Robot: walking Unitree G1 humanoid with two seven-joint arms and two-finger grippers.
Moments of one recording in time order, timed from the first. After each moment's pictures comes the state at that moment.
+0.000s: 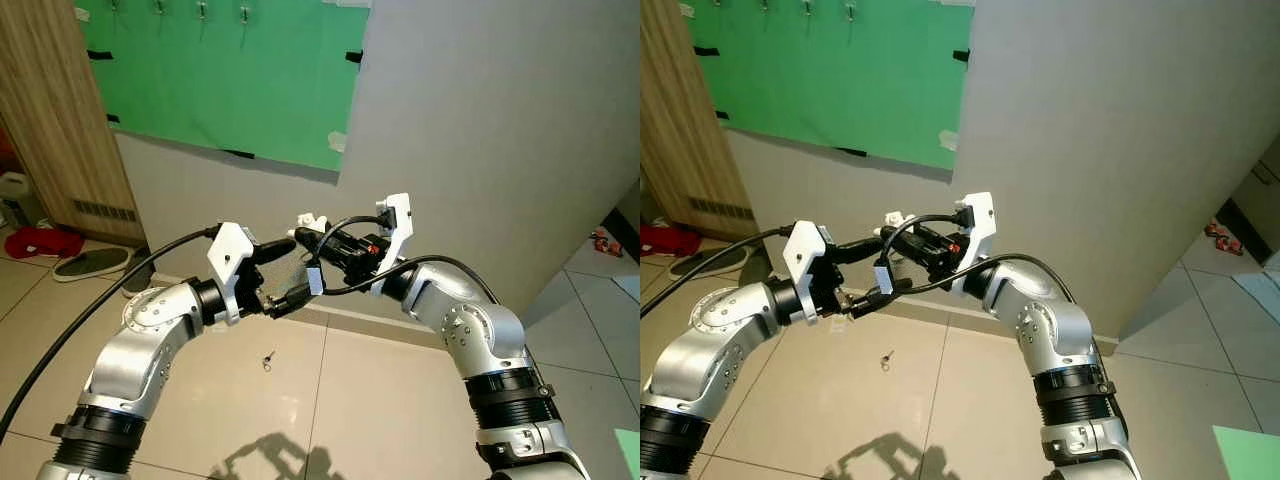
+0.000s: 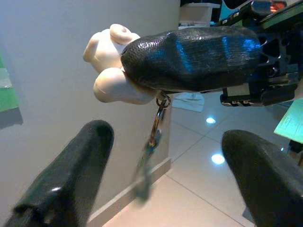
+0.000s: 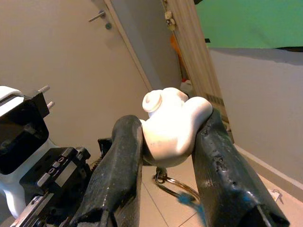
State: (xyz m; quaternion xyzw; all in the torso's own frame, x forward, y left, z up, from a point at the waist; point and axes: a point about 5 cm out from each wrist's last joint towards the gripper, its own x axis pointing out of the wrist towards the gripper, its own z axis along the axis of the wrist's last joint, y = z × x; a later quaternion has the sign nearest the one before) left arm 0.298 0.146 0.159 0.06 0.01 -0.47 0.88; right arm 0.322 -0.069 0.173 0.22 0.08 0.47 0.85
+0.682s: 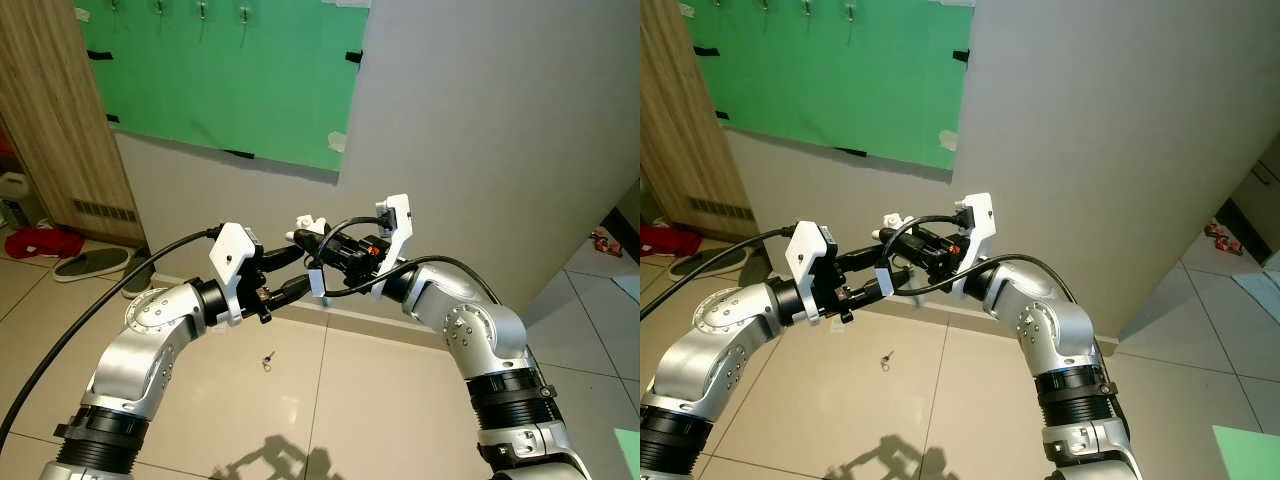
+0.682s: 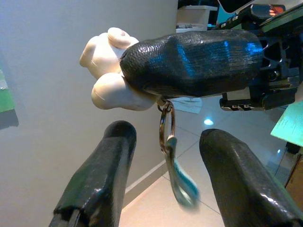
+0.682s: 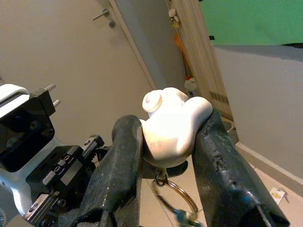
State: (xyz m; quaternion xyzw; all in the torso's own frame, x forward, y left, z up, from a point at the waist) left arm 0.298 0.144 0.159 0.05 0.00 -0.47 0.88; right arm 0.321 -0.069 0.172 0.22 0.08 0.48 0.85
